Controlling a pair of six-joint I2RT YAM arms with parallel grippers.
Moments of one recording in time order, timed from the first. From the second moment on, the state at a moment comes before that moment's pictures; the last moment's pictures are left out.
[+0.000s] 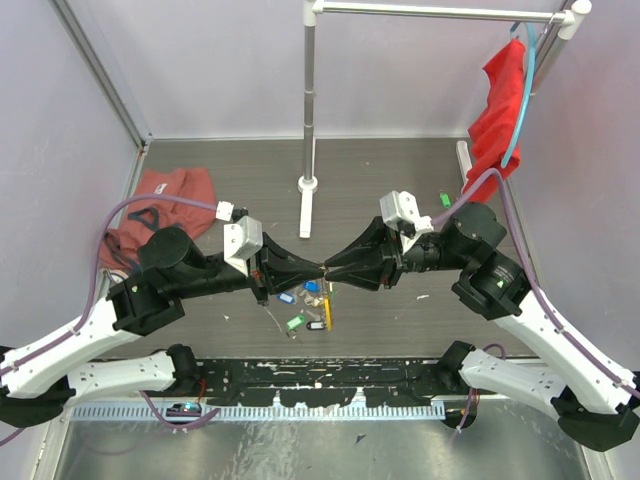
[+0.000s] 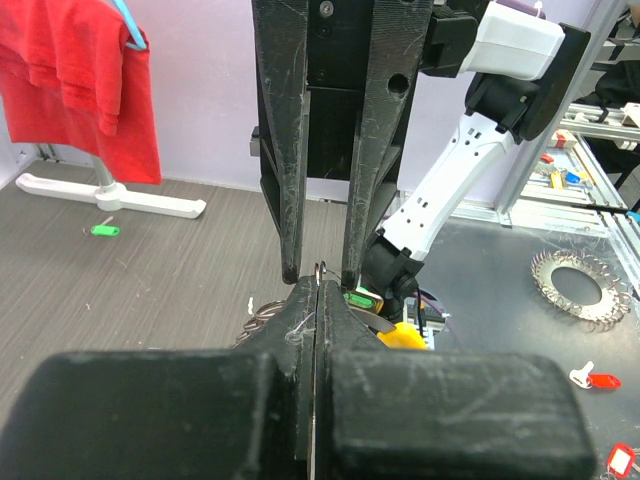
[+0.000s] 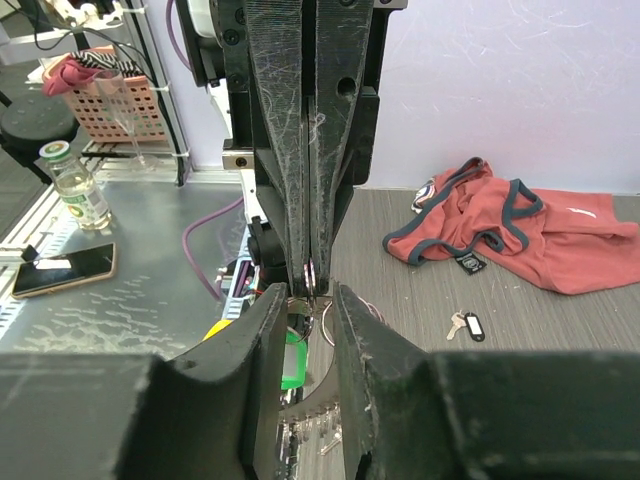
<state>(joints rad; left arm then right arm) -1.13 0.86 1.10 -0.12 0.32 -0.10 0.80 0.87 1.14 -0.15 -0.83 0.08</state>
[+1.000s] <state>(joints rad) -1.13 0.86 1.10 -0.12 0.32 -0.10 0.80 0.87 1.13 -0.16 -0.82 0.06</state>
